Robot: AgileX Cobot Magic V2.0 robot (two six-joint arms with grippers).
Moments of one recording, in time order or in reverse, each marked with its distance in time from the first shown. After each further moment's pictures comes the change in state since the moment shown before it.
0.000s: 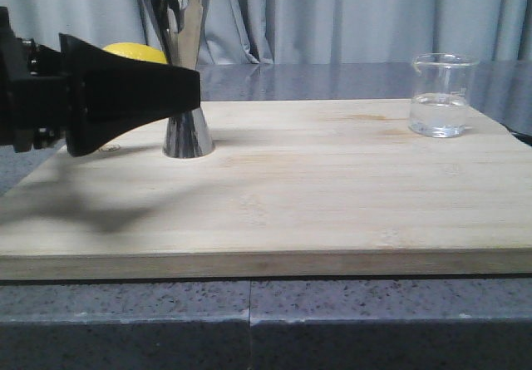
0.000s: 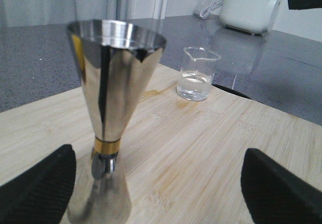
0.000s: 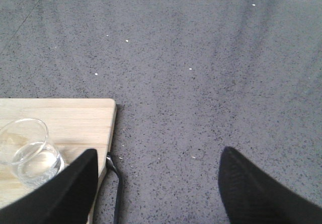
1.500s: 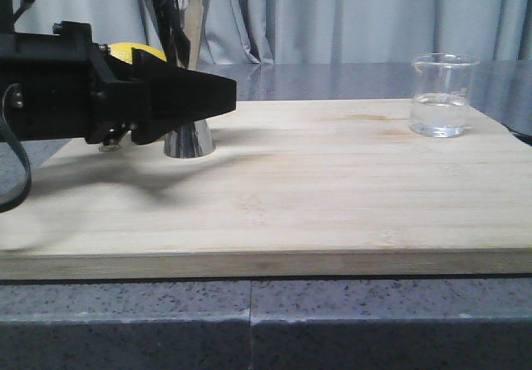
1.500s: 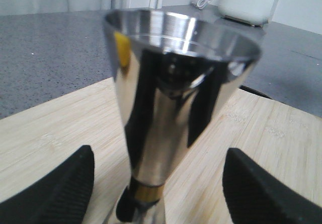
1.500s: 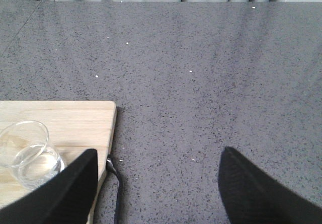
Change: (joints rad) left arm 0.000 0.193 -0.185 0.060 0.004 -0.041; right arm 0.000 0.000 0.000 0.000 -0.008 0.000
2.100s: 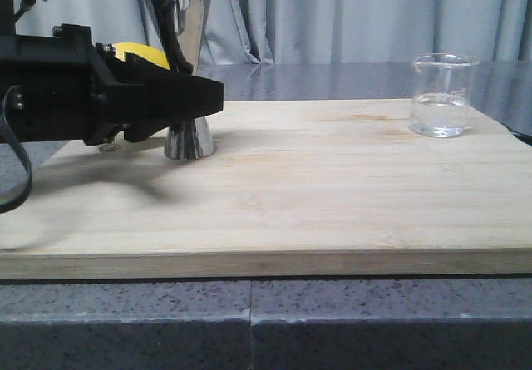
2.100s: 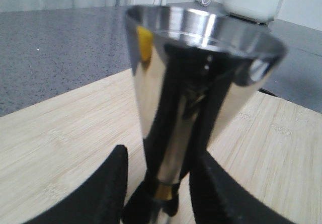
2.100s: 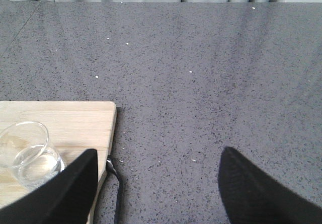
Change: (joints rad) left arm 0.000 0.000 0.000 -0.004 0.014 -0.001; right arm 0.000 0.000 0.000 0.000 -0.001 0.000
